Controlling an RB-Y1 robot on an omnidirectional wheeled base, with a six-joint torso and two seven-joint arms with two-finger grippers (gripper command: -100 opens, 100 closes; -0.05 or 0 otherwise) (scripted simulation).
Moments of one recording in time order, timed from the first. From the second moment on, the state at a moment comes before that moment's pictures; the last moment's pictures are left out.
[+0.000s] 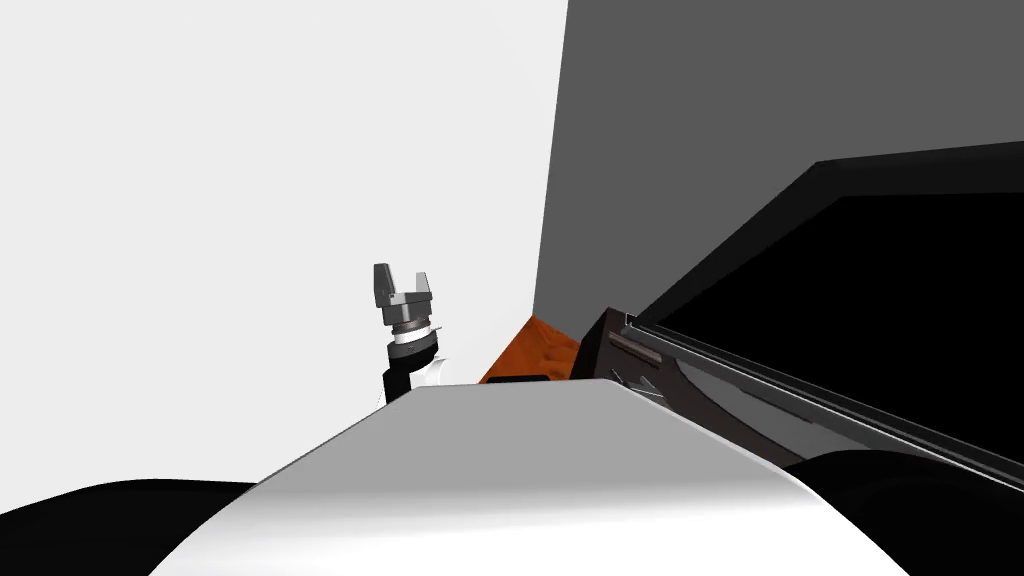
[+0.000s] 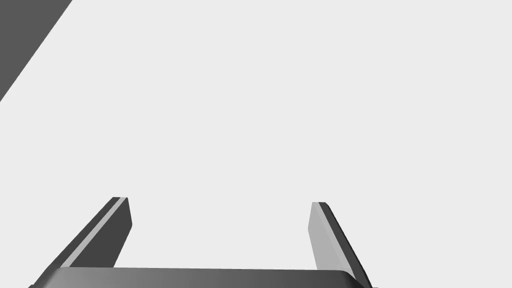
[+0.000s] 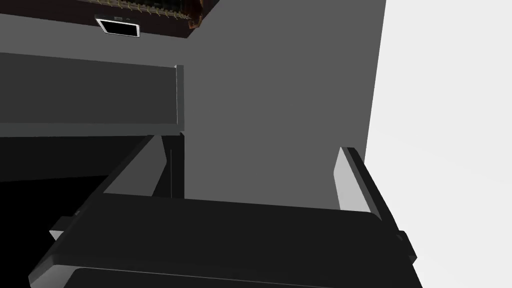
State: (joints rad) left arm 0.50 -0.04 -0.07 -2.36 -0.04 -0.54 -0.02; right arm 0.91 -0.39 -0.10 -1.68 0.02 -0.29 1.04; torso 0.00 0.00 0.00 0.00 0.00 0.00
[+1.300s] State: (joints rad) left arm 0.50 -0.04 -0.06 -2.36 -0.04 -0.54 -0.02; right arm 1.01 -0.45 -0.08 -1.40 -0.03 -0.18 1.37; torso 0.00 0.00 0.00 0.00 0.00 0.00
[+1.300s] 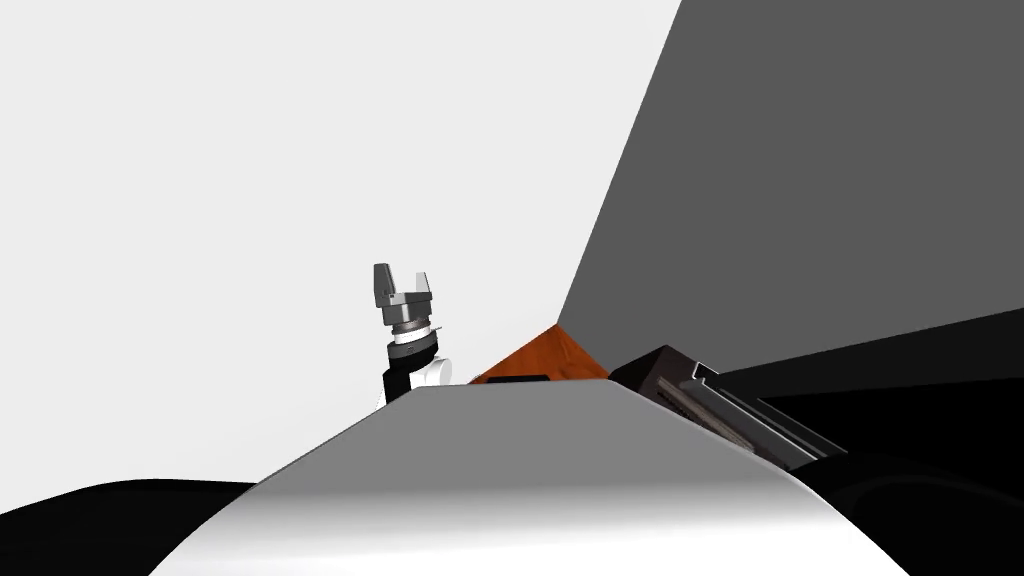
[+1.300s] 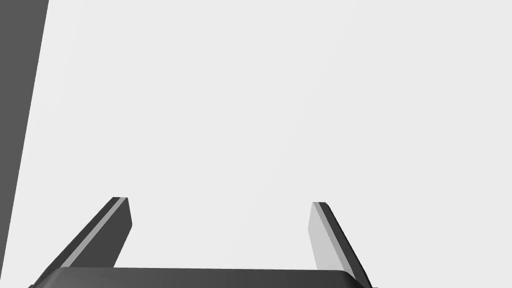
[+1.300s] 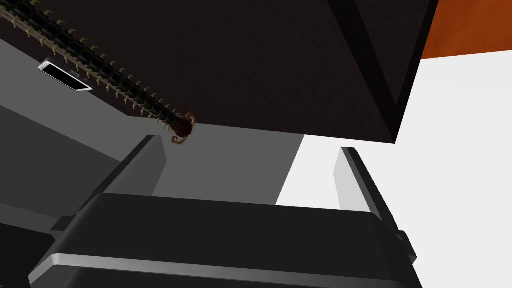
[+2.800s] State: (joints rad) left arm 0.50 -0.04 -0.06 -2.36 -0.04 -0.54 -0.02; right arm 1.07 -0.57 -0.02 -1.14 -0.12 -0.01 1.62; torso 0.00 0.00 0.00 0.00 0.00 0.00
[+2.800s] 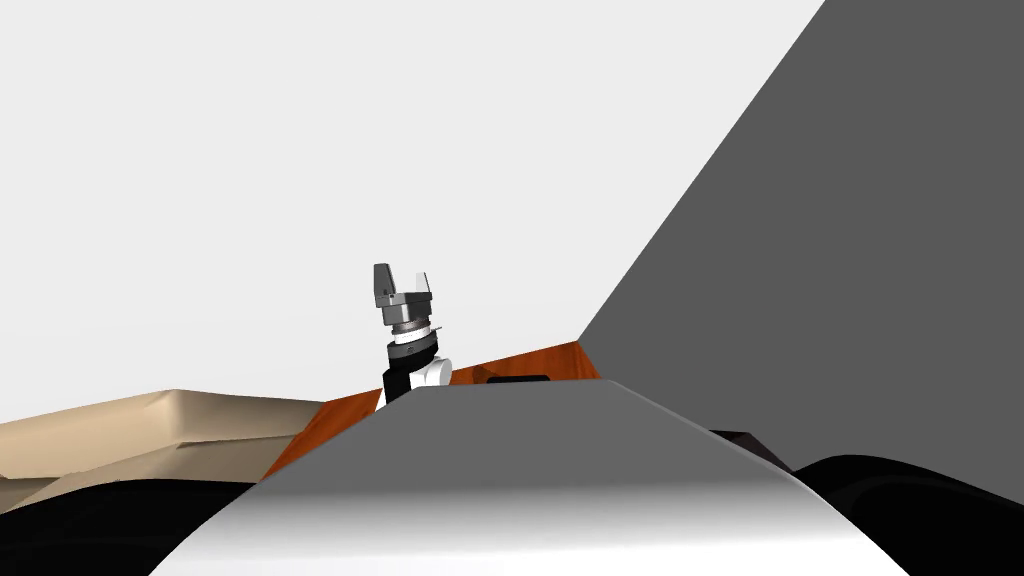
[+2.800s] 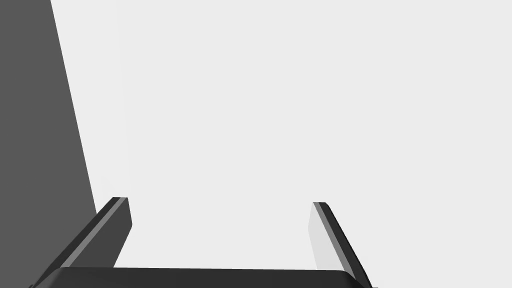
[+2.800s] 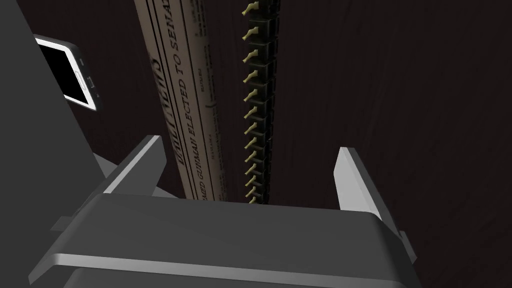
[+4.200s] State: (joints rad) left arm 0.50 -0.04 -0.06 -2.36 -0.04 -0.54 -0.02; right arm 1.07 -0.57 -0.02 -1.14 -0.11 -0.01 1.62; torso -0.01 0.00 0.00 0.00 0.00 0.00
